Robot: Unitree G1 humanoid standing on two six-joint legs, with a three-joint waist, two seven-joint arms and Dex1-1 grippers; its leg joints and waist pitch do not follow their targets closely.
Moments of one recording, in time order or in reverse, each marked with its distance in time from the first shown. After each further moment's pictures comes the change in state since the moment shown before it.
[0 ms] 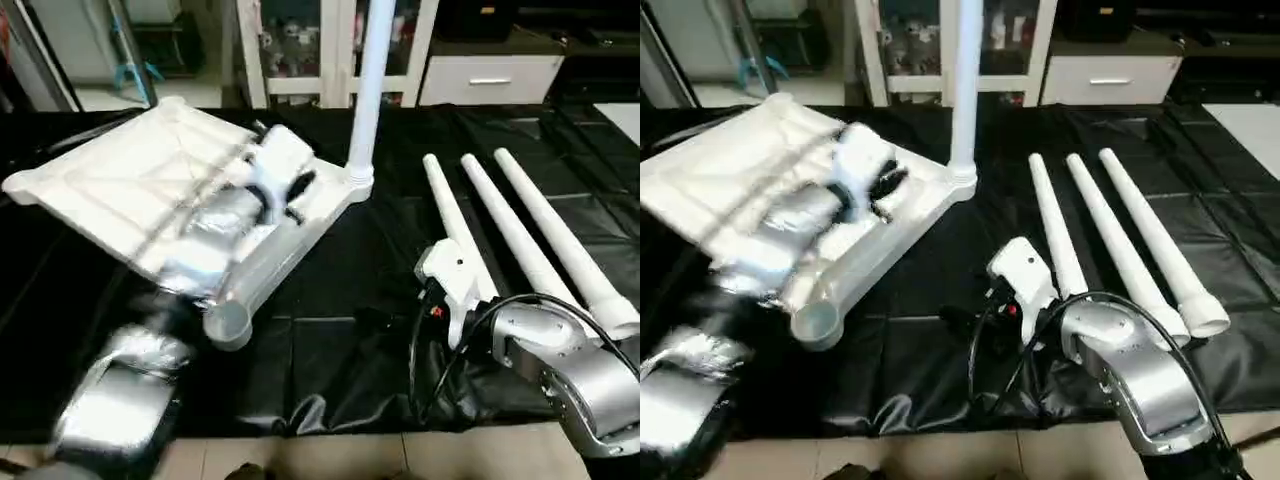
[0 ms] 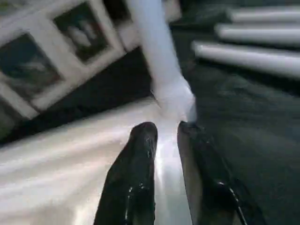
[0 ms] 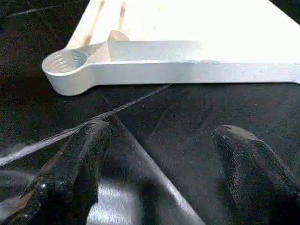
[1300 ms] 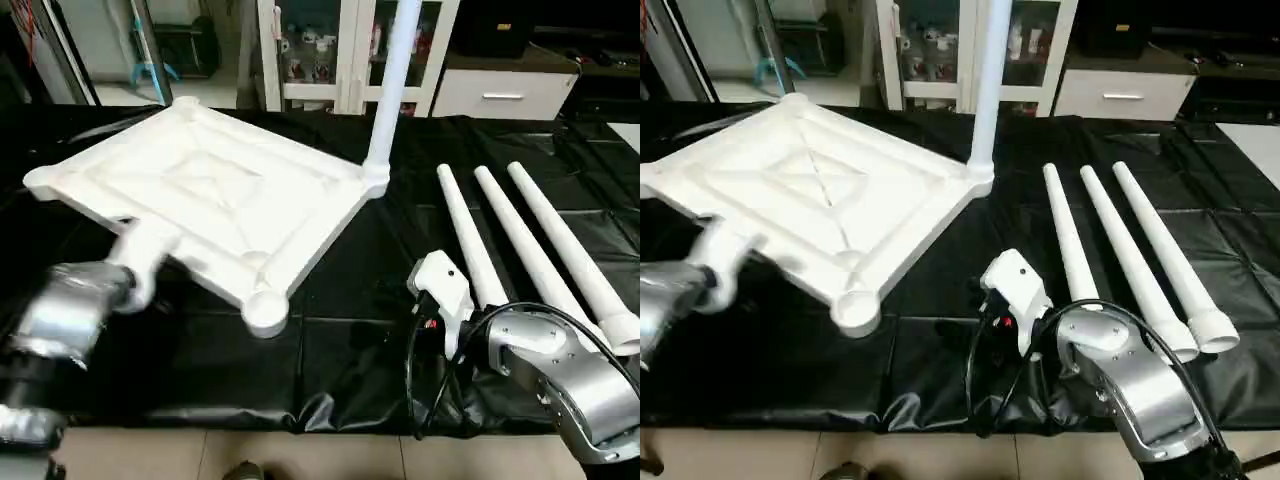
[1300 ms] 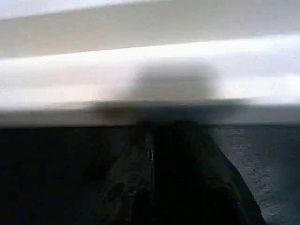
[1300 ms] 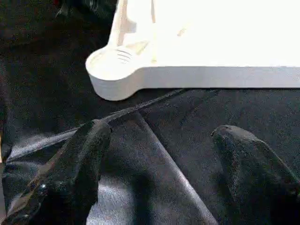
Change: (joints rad) left arm 0.212 0.202 0.028 0.067 0.054 0.235 -0.075; right arm 0.001 -0.004 0.042 0.020 -0.027 -0.010 0.016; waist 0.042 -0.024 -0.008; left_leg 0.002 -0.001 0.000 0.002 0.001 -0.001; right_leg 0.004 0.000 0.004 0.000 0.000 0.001
